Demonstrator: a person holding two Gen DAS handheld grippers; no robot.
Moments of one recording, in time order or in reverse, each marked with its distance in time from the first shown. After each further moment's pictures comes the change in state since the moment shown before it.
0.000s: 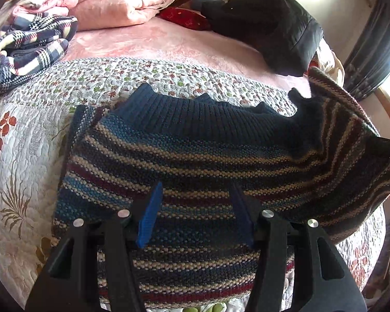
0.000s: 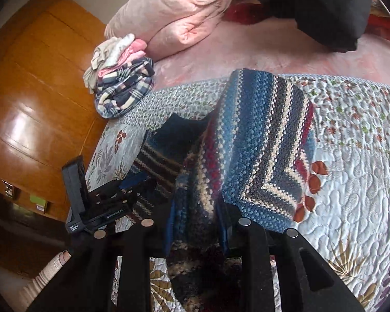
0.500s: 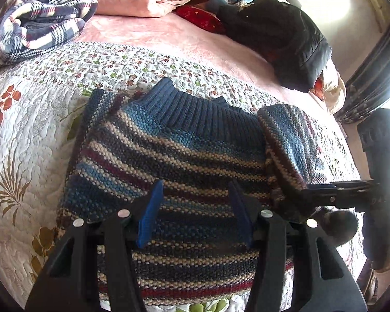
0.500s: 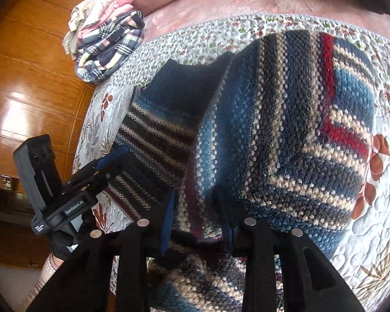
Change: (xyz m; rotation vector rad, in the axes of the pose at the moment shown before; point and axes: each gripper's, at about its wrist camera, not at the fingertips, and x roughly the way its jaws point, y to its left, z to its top) left arm -0.004 0.033 -0.002 -0.121 0.004 -0.072; right arm 0.103 0.006 -0.007 0.051 0.232 -0.007
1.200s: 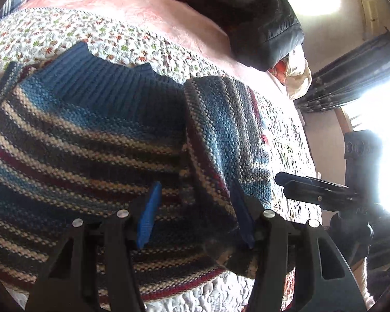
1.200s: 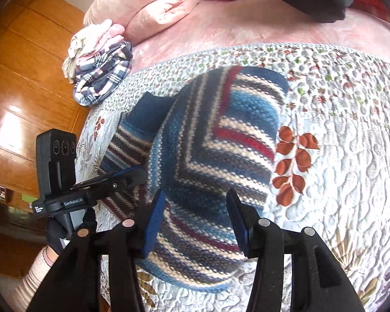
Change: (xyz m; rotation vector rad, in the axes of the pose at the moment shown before) left arm 0.056 -0.064 0.004 -0.067 0.206 -0.280; right arm -0.086 -0.054 -0.034 0.023 -0.160 -0.055
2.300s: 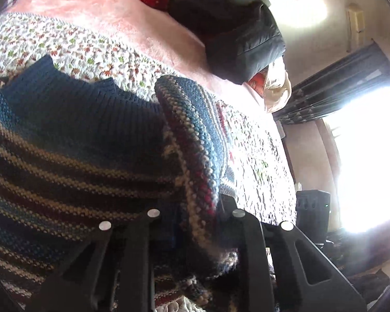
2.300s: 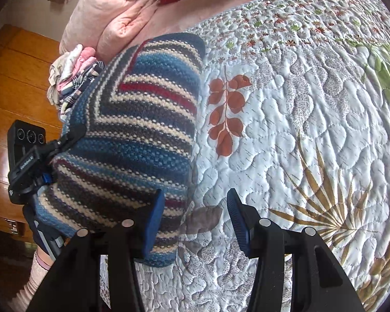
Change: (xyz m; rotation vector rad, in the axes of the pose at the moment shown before) left arm -0.010 -0.035 0.016 0.024 -0.127 -0.117; right arm -0.006 -0.070 -0.075 0.190 -0.050 0.037
